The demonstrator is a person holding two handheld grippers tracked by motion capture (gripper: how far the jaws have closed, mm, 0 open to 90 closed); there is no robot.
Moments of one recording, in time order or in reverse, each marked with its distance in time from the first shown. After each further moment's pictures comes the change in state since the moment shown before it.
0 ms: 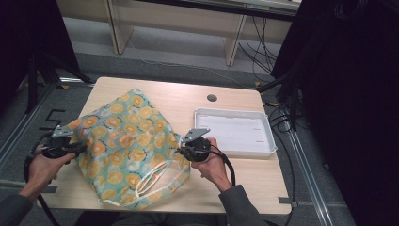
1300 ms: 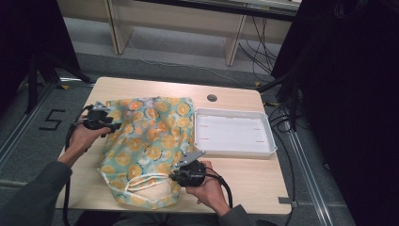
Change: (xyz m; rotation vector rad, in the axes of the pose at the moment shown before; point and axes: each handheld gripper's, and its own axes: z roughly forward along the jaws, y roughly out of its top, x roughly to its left) left arm -0.036 0.092 0.045 -0.087 -0.118 0.113; right arm 0.056 -0.030 -0.002 0.031 0.141 0.072
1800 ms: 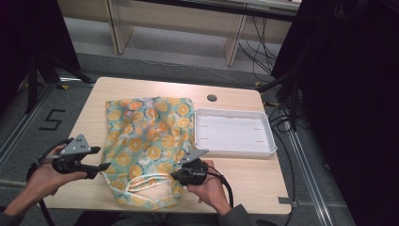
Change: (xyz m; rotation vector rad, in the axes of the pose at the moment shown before) left arm -0.076 -0.061 -0.115 -0.002 -0.203 0.288; right arm -0.006 -0.001 -0.003 -0.011 -0.006 0.037
